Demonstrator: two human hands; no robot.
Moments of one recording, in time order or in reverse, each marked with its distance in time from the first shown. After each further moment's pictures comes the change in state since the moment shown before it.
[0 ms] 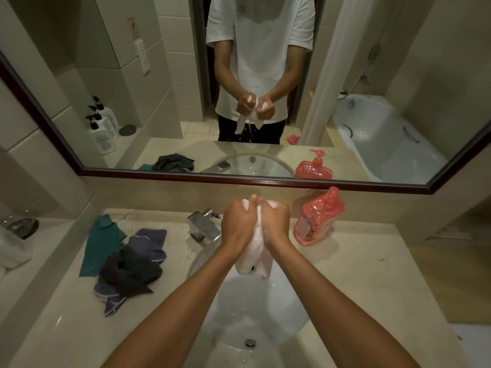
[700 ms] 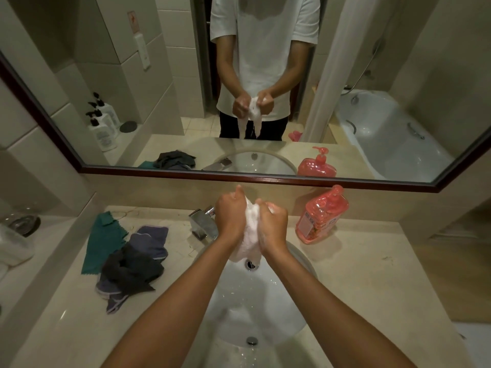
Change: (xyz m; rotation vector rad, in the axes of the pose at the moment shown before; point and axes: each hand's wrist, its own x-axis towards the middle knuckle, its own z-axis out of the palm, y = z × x) left_hand 0.027 -0.007 -0.001 -0.123 0.148 -0.172; right_hand -0.009 0.014 0.011 0.195 -0.022 0.018
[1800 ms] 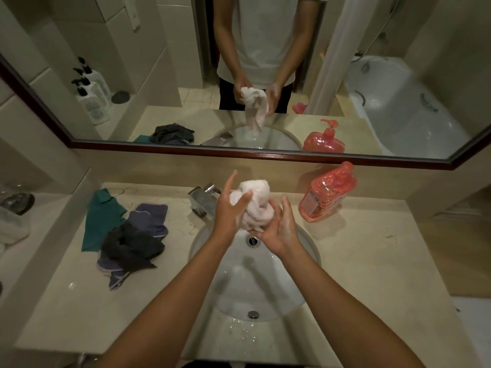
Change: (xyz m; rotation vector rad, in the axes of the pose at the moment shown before) left_hand -0.012 -0.060 -0.006 -0.305 -0.293 -0.025; right_hand 0.018 0.071 -0.035 0.587 -0.291 0.562
